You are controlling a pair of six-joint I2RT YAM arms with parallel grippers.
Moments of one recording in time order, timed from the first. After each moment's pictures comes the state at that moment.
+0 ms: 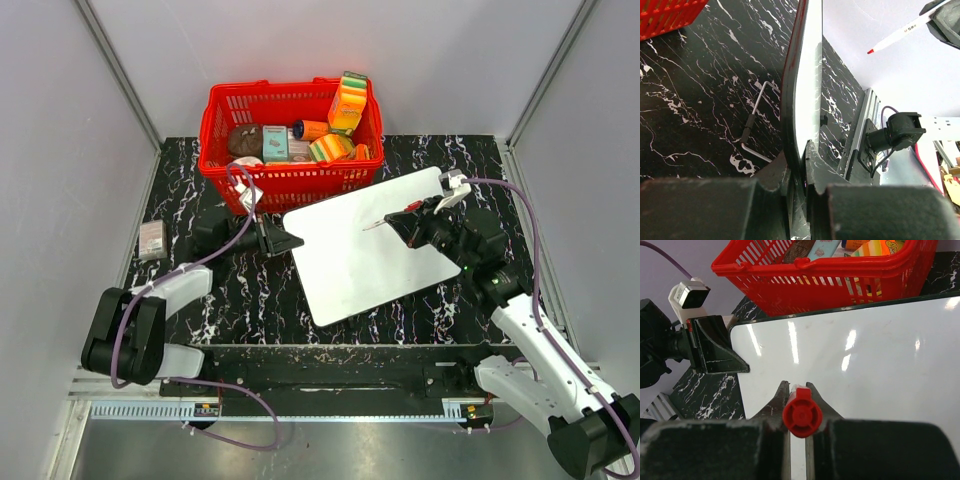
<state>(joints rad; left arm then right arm) -0.24 1.36 0.55 0.61 0.93 -0.59 0.41 0.85 0.76 0.00 -0.27 0.41</state>
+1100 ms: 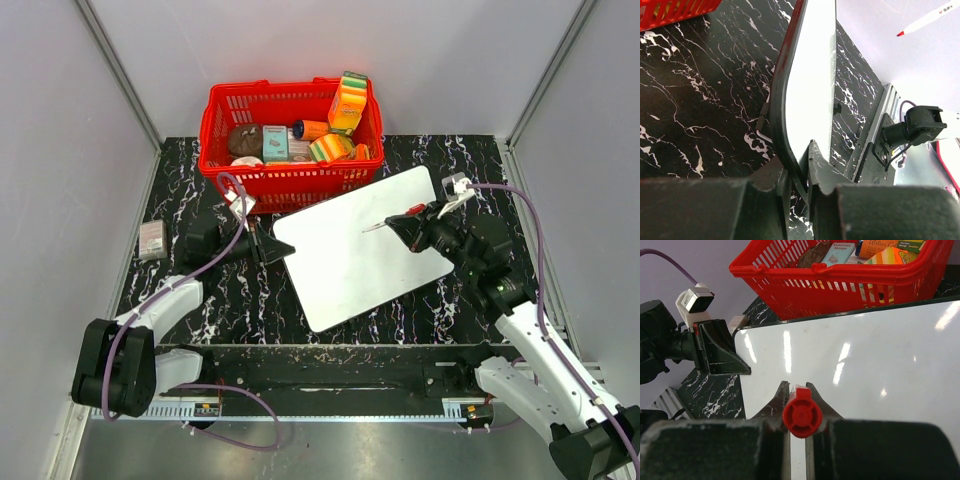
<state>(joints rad) -0.20 1.18 0.50 0.40 0.88 -0.46 0.41 0.80 0.74 0.01 -0.32 0.40</state>
